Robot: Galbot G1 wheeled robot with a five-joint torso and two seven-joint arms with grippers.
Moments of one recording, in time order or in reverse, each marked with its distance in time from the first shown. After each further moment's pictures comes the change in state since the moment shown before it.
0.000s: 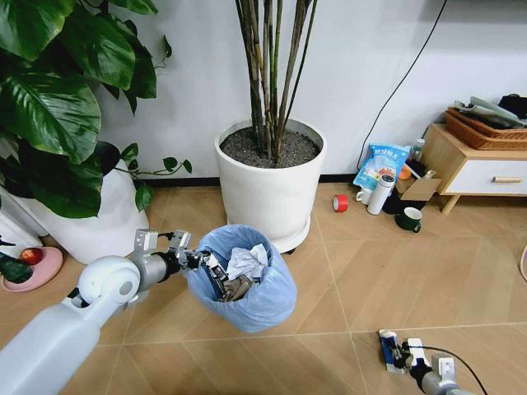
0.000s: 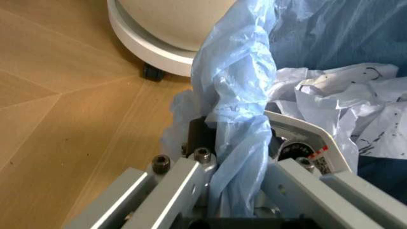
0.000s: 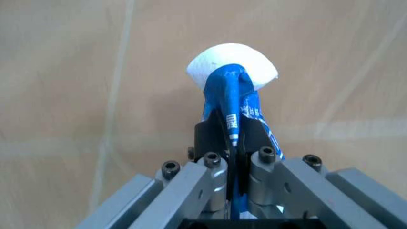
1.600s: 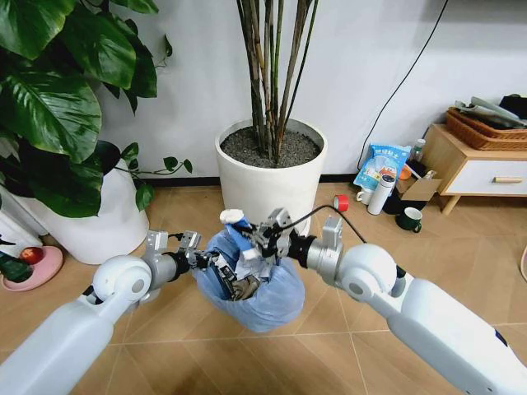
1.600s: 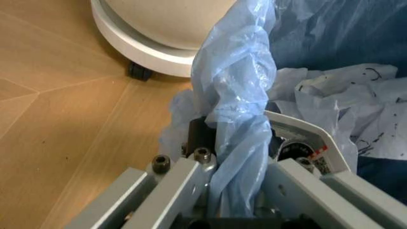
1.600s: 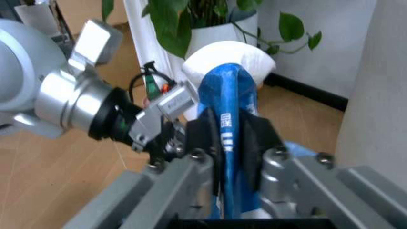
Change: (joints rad) left arm -0.047 -0.044 0.057 0.036 -0.005 0.000 -0.011; right arm 0.716 -0.254 -0.854 0.645 0.364 -0.213 0.114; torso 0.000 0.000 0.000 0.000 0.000
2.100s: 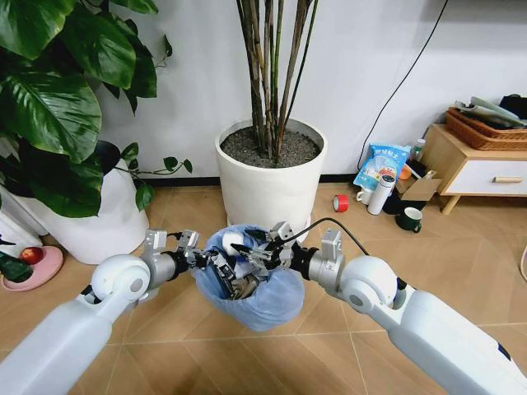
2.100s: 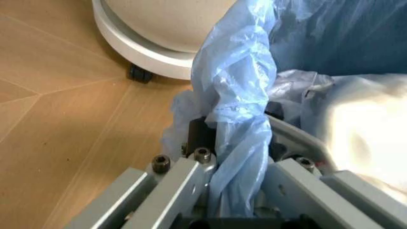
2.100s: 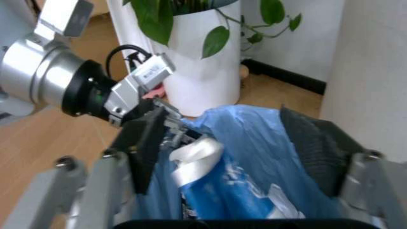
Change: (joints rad) left arm 0.002 0.000 -0.008 -0.003 -0.003 0.000 -0.002; right arm -0.090 0.001 0.060 0.001 -0.053 0.006 0.006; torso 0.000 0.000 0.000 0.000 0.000
